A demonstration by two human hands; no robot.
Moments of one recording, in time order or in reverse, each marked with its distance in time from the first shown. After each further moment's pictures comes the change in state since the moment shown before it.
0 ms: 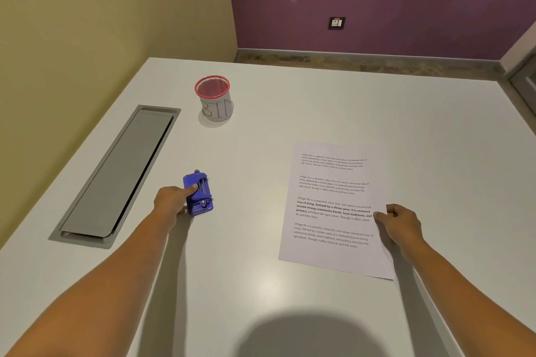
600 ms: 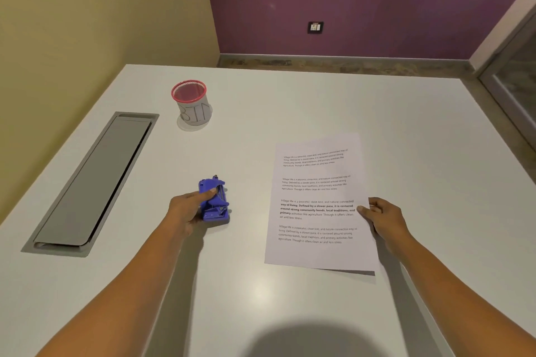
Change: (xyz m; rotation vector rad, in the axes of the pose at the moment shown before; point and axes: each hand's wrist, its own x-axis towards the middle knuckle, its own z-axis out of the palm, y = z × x) left_hand -0.057 0.003 0.049 -0.347 -0.330 -0.055; right_hand -0.007 0.011 -0.026 0.326 -0.146 -0.023
